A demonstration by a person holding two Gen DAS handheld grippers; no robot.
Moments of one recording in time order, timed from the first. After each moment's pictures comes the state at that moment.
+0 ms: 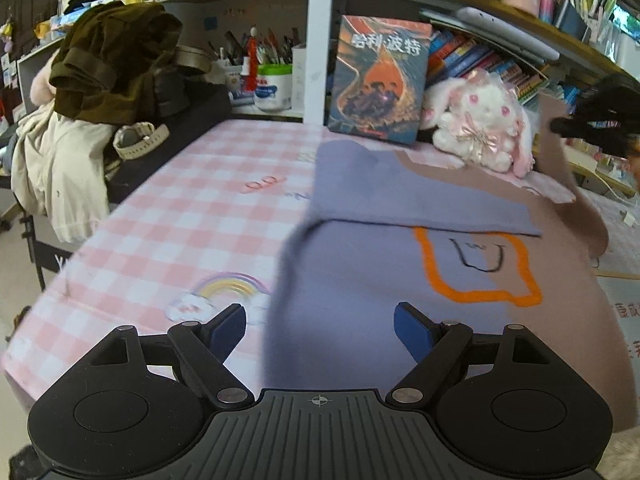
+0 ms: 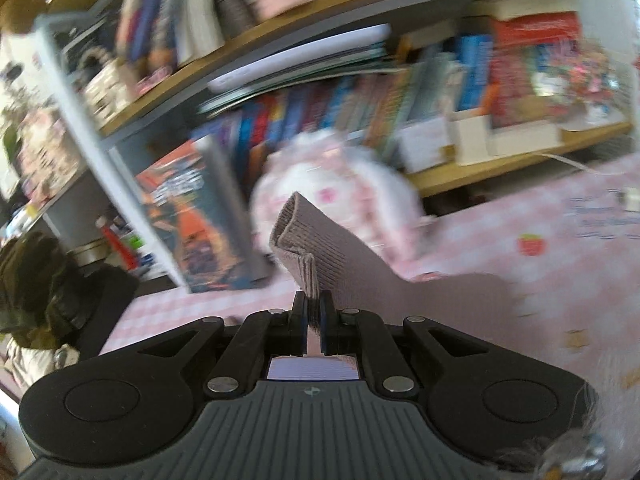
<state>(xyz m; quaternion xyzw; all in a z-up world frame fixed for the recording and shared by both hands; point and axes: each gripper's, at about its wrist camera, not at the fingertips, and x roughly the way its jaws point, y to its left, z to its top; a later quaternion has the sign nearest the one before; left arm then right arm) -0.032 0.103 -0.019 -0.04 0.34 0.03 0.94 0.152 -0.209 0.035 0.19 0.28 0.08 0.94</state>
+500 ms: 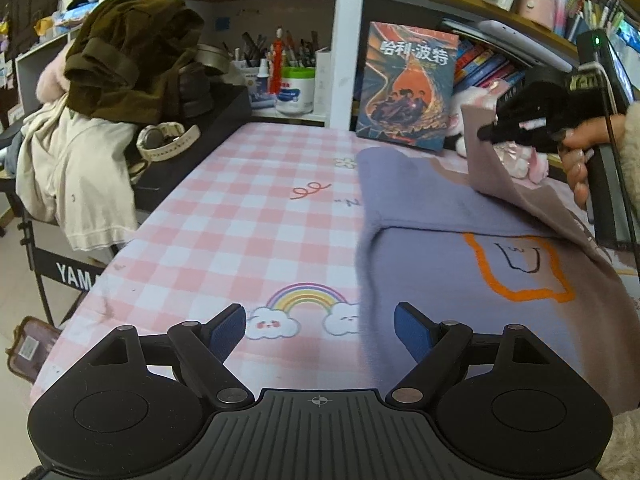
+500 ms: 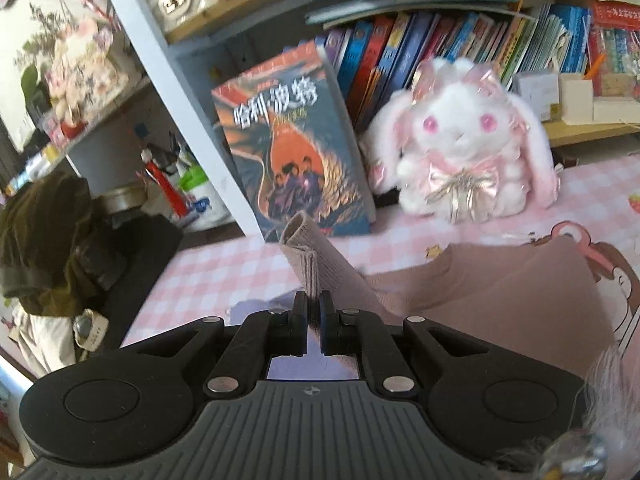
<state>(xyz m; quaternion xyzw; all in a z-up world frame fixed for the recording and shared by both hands) -0.033 0.171 -0.021 -0.04 0.34 0.02 0.94 0.176 -0.065 0.016 0.16 0.32 0.10 0.93</state>
